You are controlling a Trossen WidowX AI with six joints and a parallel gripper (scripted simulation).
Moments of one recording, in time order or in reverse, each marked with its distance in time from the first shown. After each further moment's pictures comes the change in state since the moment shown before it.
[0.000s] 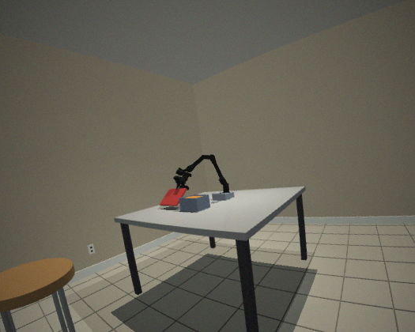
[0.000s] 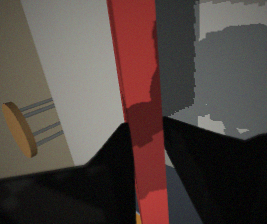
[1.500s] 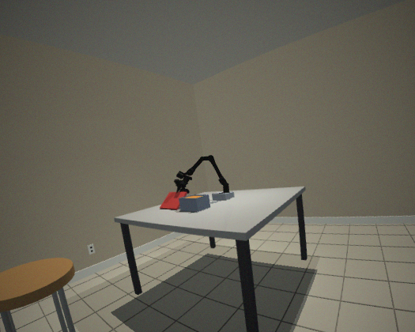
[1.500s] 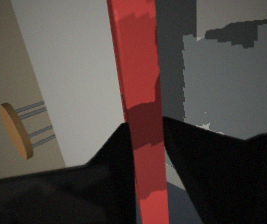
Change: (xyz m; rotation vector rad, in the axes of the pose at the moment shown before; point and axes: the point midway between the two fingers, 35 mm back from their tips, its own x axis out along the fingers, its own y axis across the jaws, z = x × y) arm 0.022 -0.025 0.001 -0.008 -0.002 0.008
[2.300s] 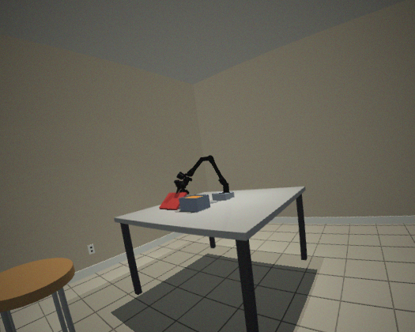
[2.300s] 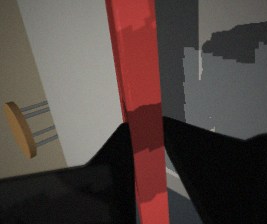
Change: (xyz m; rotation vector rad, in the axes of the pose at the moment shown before) arm 0.007 -0.006 0.002 -0.011 -0.004 0.026
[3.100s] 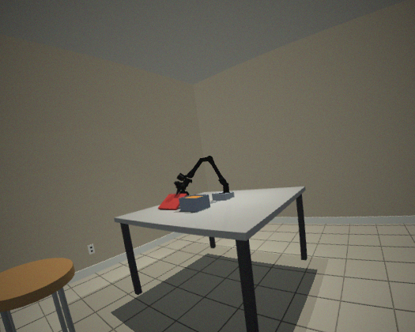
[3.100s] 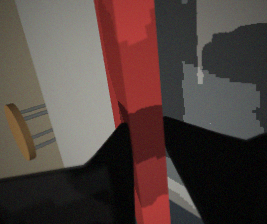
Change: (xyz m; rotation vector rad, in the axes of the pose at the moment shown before) arm 0.009 -0.011 0.003 -0.007 -0.010 0.009
